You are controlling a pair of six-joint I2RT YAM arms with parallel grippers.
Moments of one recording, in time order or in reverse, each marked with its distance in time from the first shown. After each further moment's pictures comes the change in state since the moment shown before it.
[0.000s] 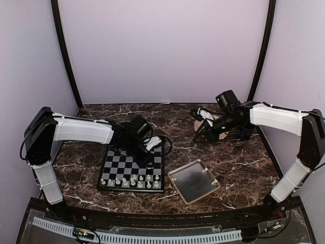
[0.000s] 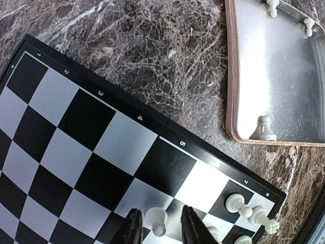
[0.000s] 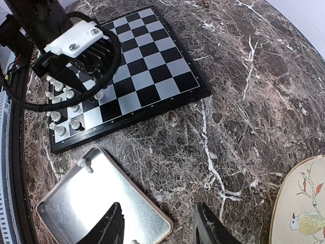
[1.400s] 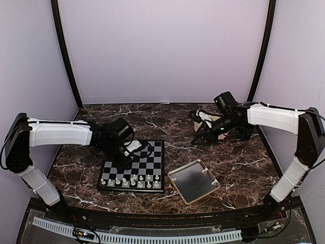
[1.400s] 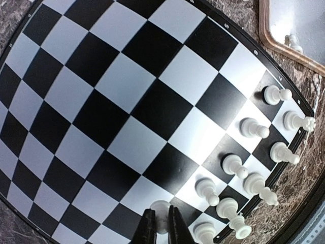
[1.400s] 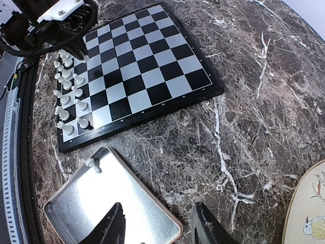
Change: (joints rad) left arm 0.057 -0.232 -0.166 -0.195 -0.102 0.010; right arm 0.000 0.031 0.006 -0.014 -0.047 0.001
